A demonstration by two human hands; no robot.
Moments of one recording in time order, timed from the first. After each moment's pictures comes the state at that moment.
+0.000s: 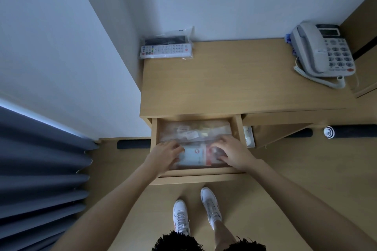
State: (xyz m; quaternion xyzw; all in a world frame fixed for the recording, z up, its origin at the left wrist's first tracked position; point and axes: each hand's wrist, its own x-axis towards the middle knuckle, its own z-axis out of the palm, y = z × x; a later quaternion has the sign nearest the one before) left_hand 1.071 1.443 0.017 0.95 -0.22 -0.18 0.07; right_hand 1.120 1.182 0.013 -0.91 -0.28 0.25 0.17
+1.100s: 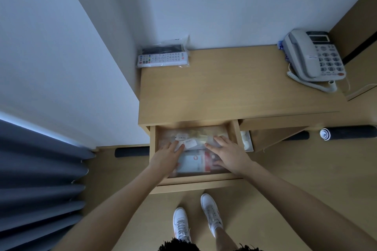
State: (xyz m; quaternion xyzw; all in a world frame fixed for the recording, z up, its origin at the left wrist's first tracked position) left_hand 1.085 1.427 0.022 0.94 -0.16 -0.29 -0.02; right_hand 1.122 1.191 0.015 -0.93 -0.32 0.21 0.02
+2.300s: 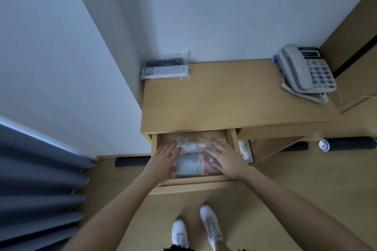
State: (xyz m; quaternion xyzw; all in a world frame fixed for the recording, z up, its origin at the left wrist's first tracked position) left_hand 1.082 1.441 0.028 0.96 -0.16 -0.24 -0.01; right_hand 1.125 1.194 0.029 -0.93 -0.30 0.21 0.05
